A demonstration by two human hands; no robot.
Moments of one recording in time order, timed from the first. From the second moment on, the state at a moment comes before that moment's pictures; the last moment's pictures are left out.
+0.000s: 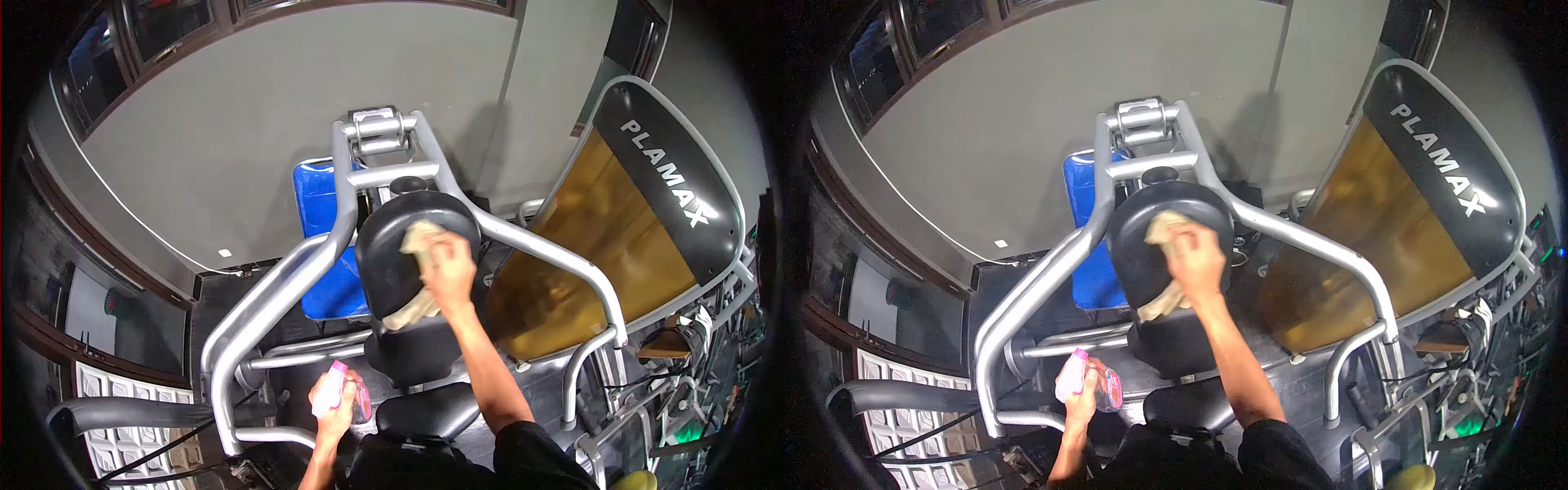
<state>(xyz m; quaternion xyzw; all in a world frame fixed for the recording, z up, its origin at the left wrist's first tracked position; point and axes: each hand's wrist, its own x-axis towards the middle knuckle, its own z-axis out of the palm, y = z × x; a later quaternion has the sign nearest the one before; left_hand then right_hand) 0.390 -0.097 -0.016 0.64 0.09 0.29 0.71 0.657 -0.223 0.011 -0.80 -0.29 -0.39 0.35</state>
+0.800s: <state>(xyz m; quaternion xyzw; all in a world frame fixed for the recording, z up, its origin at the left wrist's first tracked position) 0.383 -0.109 -0.021 0.66 0.06 0.28 0.69 0.614 -0.183 -0.003 -0.81 -0.24 -0.31 0.45</state>
